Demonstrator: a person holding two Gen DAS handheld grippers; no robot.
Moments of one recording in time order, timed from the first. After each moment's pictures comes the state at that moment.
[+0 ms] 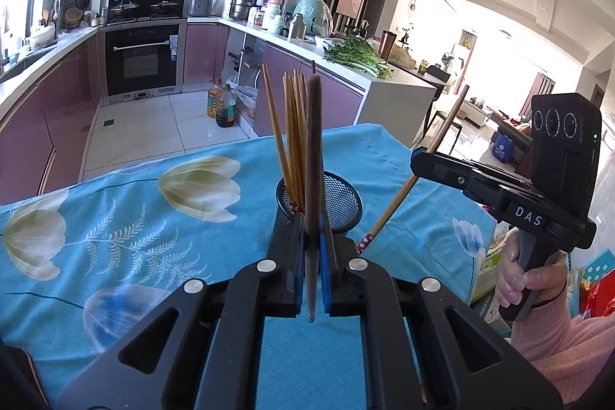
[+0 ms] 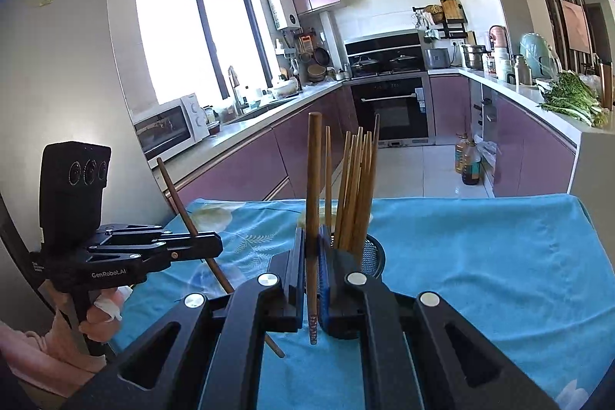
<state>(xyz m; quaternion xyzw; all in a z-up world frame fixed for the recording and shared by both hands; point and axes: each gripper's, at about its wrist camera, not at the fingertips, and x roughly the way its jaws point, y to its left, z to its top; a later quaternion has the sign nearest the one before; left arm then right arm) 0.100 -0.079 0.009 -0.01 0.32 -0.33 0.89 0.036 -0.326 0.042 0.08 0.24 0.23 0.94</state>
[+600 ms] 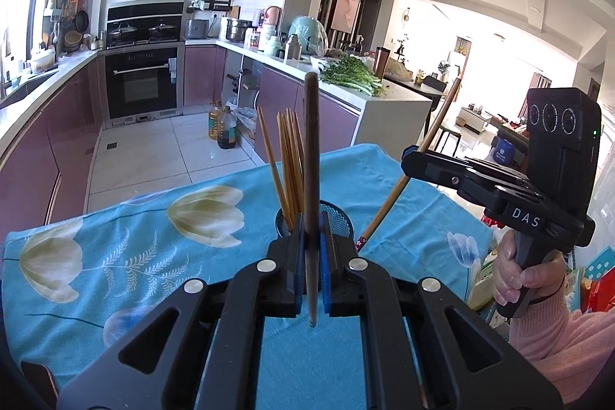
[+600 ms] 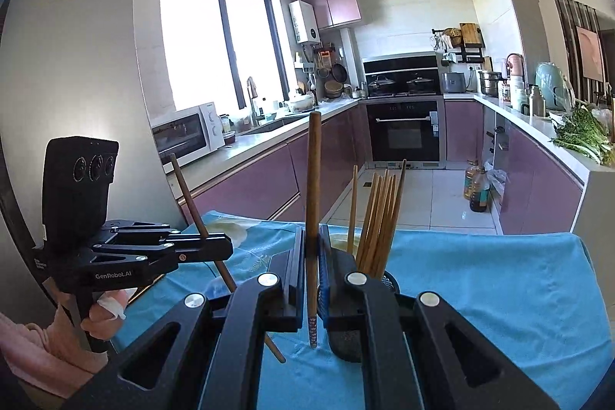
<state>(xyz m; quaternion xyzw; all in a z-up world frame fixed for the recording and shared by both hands) 0.087 -0.073 0.043 0.00 0.28 -0.33 0.90 0.026 -0.317 0.074 0.05 0.20 0.24 0.95</state>
